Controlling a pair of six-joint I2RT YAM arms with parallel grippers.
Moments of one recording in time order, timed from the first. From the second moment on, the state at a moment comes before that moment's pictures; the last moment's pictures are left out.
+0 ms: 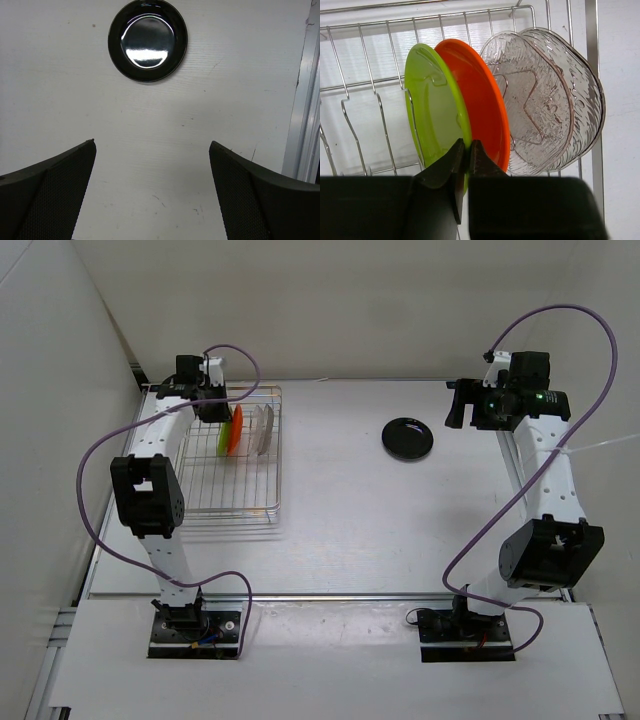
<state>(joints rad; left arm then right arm) -0.02 1.97 1.74 -0.61 0.22 -0.02 -0.09 1.54 1.64 -0.90 -0.28 -0.05</state>
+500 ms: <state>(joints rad) -0.05 1.83 2.07 -0.79 0.34 0.00 -0.09 1.54 1.71 -0.94 -0.22 -0.05</state>
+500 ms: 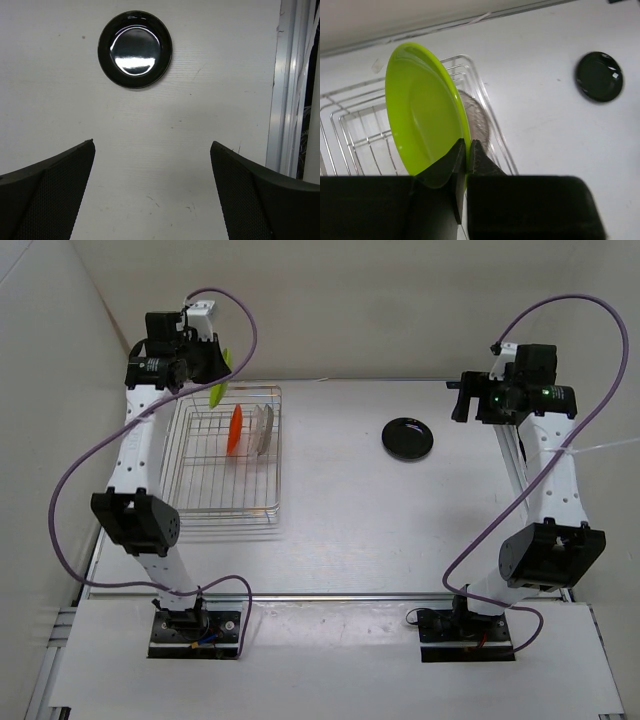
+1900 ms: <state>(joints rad) -1.31 1.54 1.18 0.10 -0.70 1.50 0.16 1.59 1.90 -1.18 -0.81 -0.17</state>
